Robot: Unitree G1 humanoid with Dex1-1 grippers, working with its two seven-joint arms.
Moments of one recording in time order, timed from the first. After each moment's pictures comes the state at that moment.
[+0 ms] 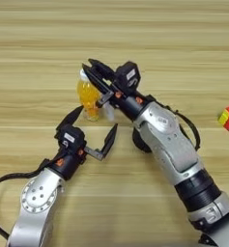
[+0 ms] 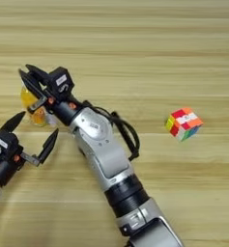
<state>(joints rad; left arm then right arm) 0.21 0.18 -0.12 -0.12 -0.11 -0.26 -0.39 -0.39 0.11 0.40 0.08 0.21 -0.08 0.36</state>
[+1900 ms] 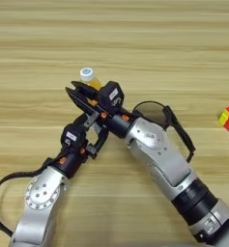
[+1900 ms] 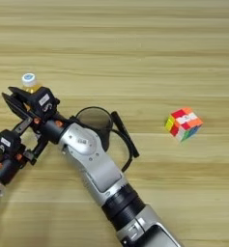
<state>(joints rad) 0.18 0.17 -0.12 -0.05 -0.12 -0.28 -0.39 -0.35 0.08 0.54 0.09 0.24 -0.10 0.33</state>
